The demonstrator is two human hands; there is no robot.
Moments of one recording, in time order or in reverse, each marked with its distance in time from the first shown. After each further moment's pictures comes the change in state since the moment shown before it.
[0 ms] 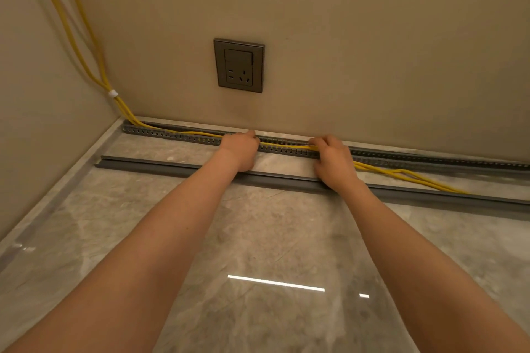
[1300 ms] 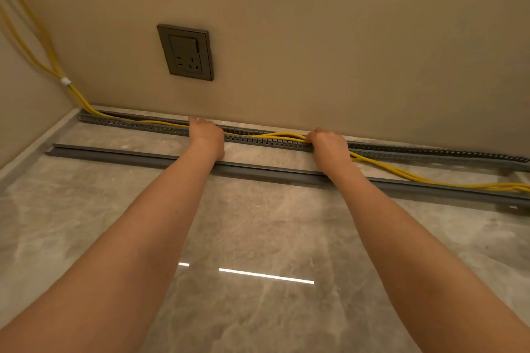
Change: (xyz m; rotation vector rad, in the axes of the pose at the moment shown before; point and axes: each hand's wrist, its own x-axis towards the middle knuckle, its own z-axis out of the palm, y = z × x) left_hand 0.006 0.055 -0.020 0.244 -0.150 -0.300; right_hand -0.010 0.072 -0.042 -0.306 -0.087 -0.052
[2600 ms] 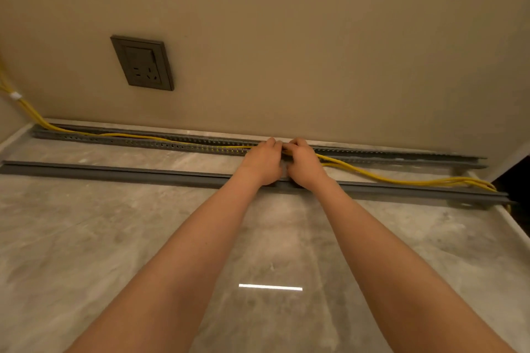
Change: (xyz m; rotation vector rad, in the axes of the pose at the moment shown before) left_hand -0.028 0.135 -0.048 -0.611 0.219 0.431; right_hand -0.020 0.025 0.012 0.518 -0.070 0.051
